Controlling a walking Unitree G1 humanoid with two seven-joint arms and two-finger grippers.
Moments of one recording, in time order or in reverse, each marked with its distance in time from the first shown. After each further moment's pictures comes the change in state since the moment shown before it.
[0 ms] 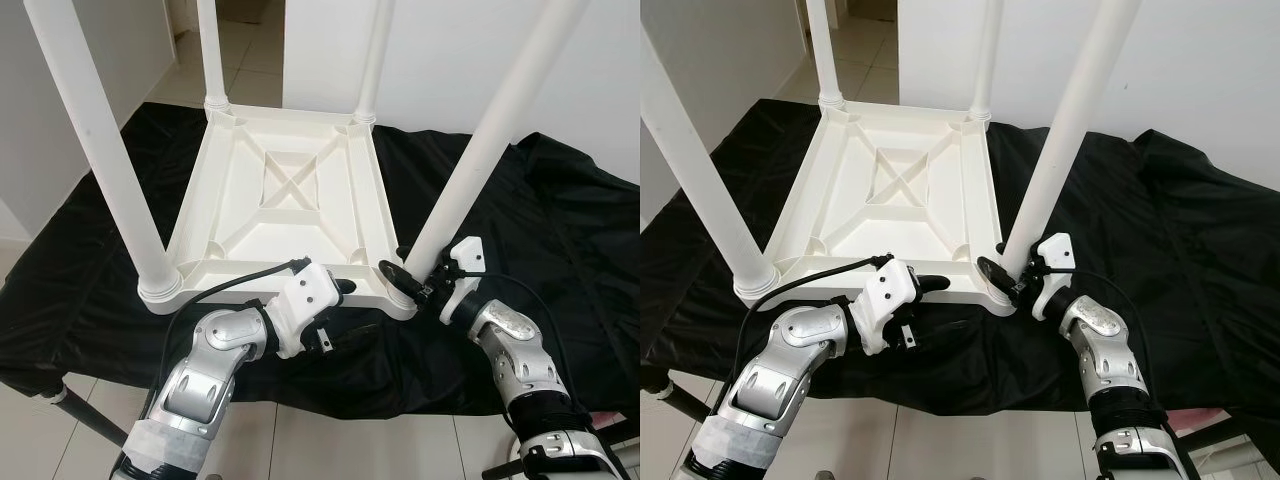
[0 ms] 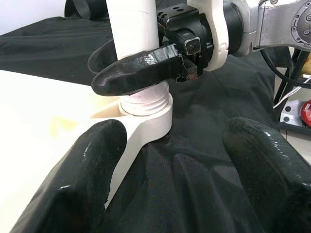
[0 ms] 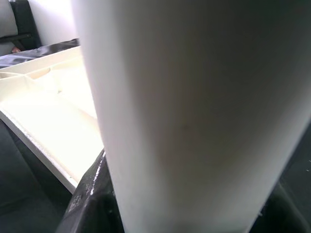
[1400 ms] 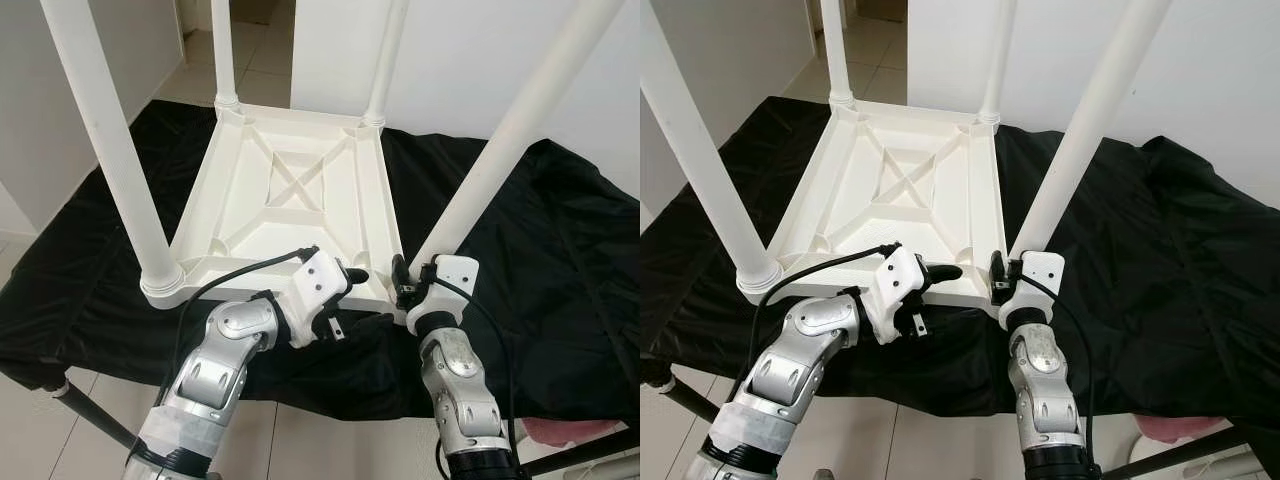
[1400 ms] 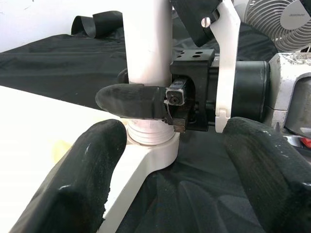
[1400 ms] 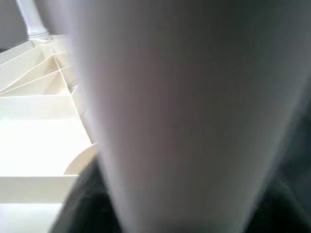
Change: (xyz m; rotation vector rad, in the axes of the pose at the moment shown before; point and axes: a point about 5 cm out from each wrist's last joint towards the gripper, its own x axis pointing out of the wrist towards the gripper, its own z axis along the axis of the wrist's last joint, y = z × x) left arm 0.013 0.005 0.007 -0.029 -0.070 -0.010; right arm 0.005 0.054 0.000 0.167 -0.033 -0.737
